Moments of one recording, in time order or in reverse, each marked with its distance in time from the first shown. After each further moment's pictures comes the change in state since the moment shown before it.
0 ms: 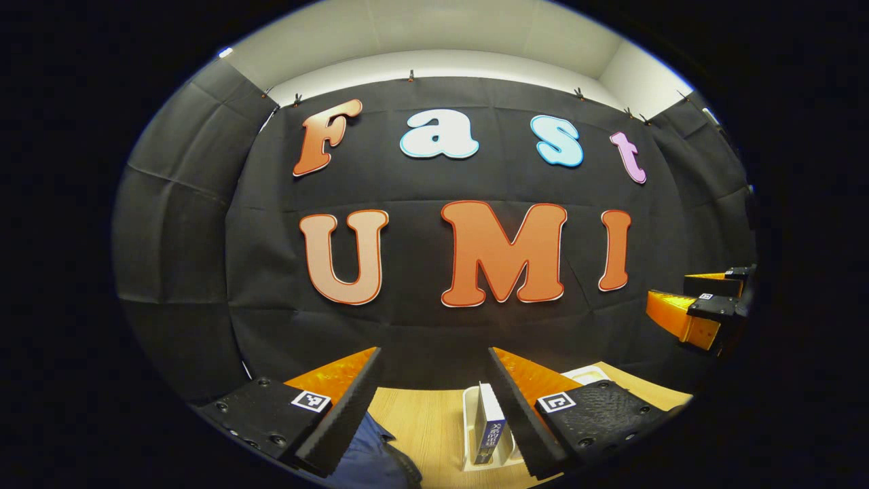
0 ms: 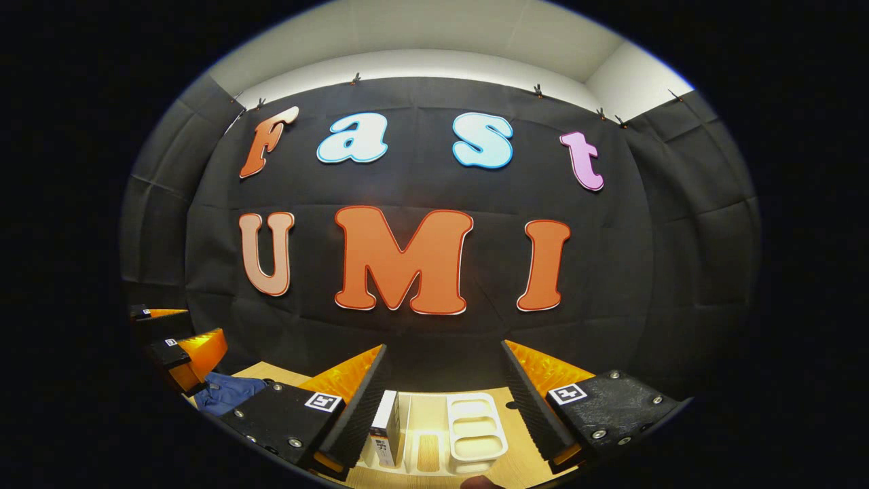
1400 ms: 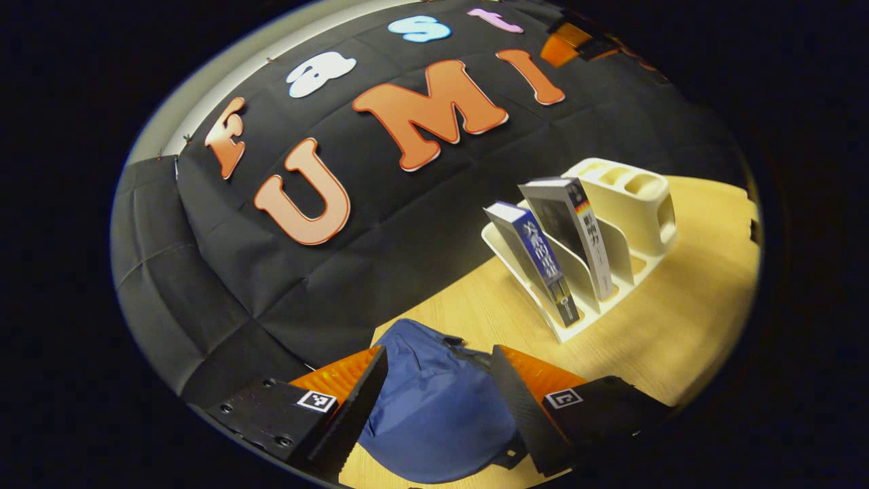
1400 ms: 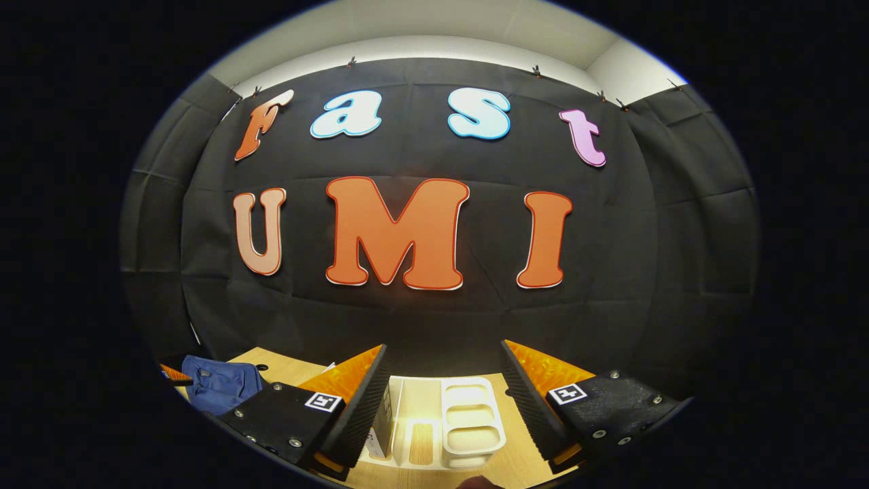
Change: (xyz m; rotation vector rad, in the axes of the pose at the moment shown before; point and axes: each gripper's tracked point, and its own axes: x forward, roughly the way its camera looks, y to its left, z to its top) left arm -0.061 0.048 -0.242 0.638 0.414 -0.064; right arm 0.022 -0.015 -0.048 -0.005 0.072 0.005
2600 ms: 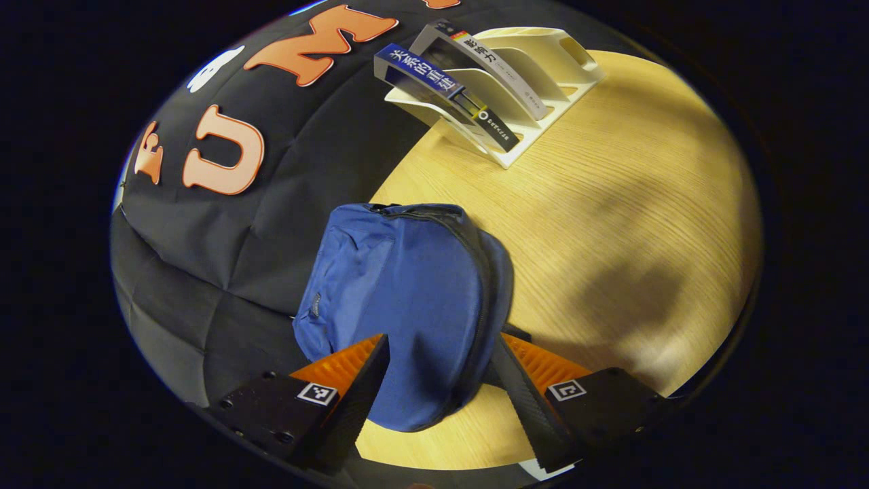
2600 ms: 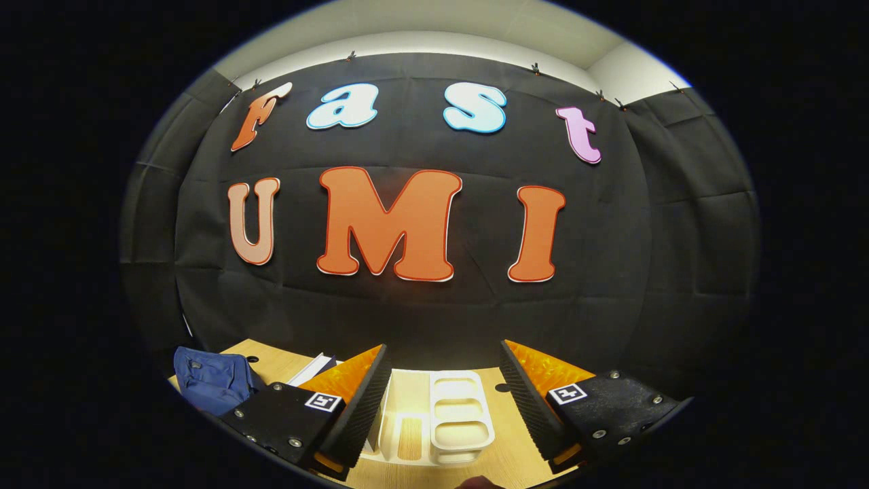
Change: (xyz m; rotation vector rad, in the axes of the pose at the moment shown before) left arm 0.004 -0.051 -0.173 0.261 0.396 -0.099; right arm -0.002 -0.012 -0.011 -0.023 0.017 -0.027
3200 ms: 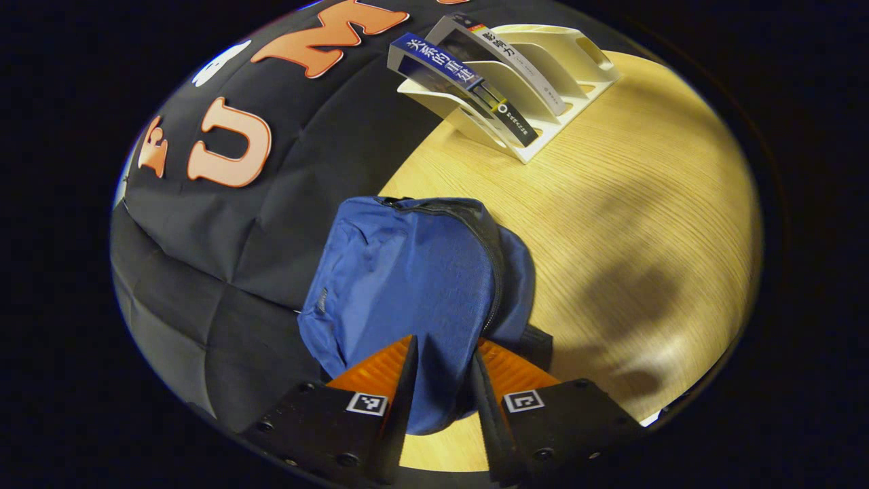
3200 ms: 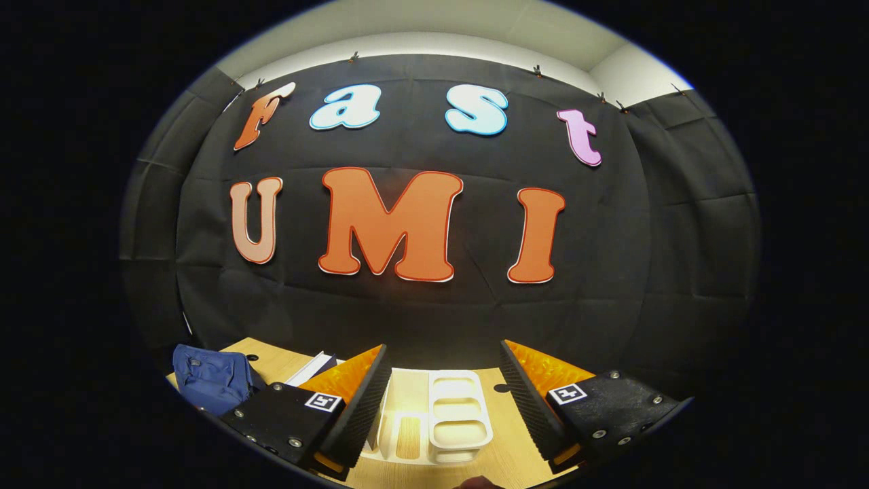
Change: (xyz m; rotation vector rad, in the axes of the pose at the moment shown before) left arm 0.011 0.011 0.008 -0.007 0.015 0.025; right arm -0.004 -0.001 0.000 -0.008 -0.005 0.000
